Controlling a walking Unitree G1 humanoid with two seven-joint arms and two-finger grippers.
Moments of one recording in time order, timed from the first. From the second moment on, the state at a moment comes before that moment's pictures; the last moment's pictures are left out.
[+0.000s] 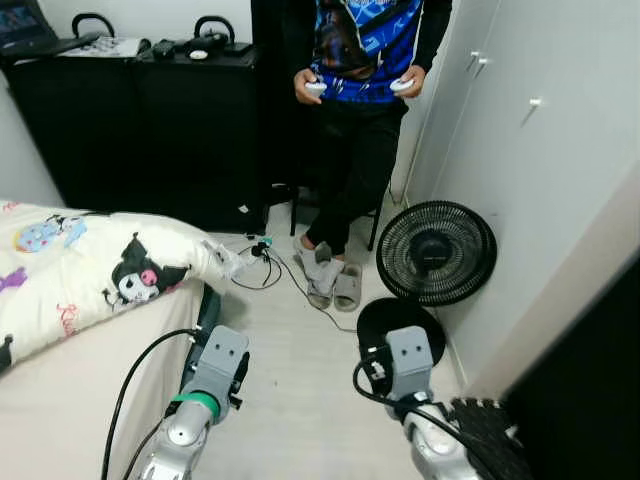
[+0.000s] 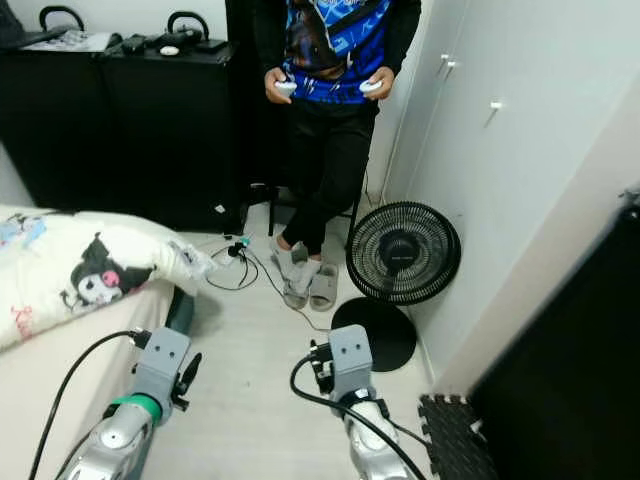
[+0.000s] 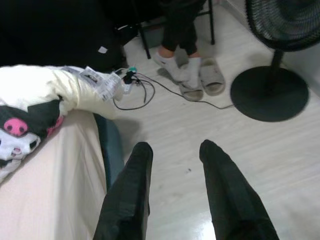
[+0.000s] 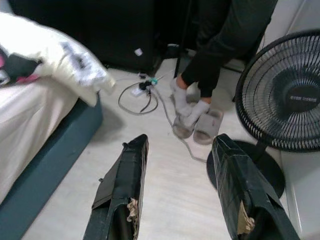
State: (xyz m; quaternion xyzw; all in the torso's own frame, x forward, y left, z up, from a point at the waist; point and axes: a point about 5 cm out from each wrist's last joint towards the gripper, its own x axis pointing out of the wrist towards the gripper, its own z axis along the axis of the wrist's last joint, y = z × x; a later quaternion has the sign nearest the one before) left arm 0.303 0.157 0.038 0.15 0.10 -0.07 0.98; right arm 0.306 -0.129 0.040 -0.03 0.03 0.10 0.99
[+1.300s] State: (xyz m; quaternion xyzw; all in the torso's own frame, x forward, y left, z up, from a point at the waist) left arm 0.305 0.153 0.038 0.15 0.11 -0.08 0.98; right arm 0.309 -0.127 0.042 -0.04 0.03 0.10 0.99
